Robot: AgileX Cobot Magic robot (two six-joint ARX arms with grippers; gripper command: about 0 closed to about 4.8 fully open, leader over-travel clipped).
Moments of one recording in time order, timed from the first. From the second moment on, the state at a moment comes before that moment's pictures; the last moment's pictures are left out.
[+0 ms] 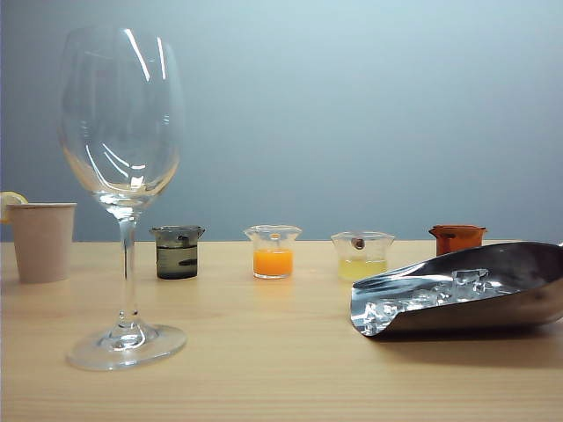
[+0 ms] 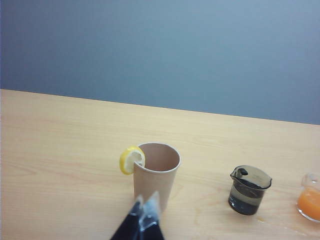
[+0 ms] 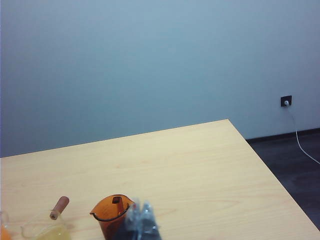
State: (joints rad) left arm 0.02 0.01 0.19 -0.12 0.02 -0.08; right arm -0.06 0.01 0.22 -0.07 -0.02 0.18
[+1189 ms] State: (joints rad) left arm -0.35 0.55 0.75 -0.34 0.35 0.01; right arm -0.06 0.38 0.43 -0.32 -0.13 0.74
